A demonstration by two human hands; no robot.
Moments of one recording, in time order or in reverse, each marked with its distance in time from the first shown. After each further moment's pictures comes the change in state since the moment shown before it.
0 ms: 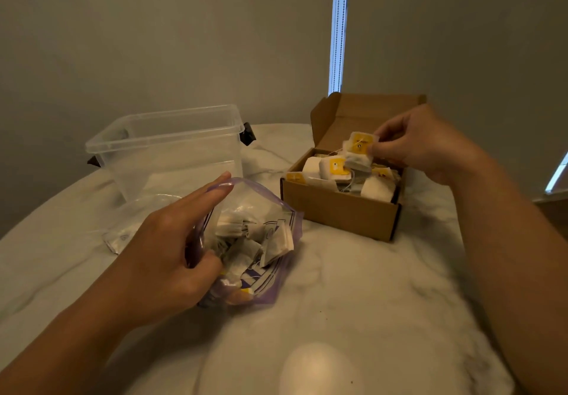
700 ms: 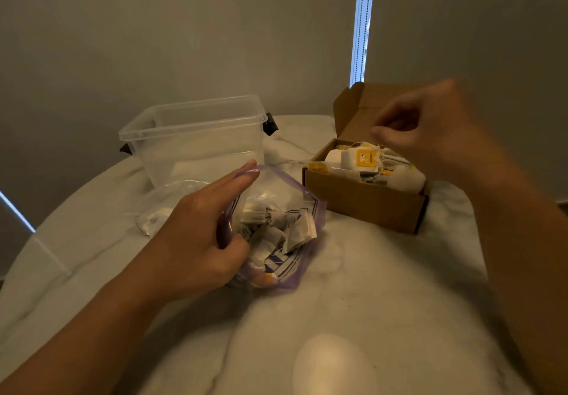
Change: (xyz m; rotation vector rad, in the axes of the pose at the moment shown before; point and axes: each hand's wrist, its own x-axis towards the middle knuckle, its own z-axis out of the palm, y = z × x) left_hand 0.001 0.005 -0.003 0.036 -0.037 -0.070; right_hand -0.043 -0.040 0.019 -0.245 0.150 -0.365
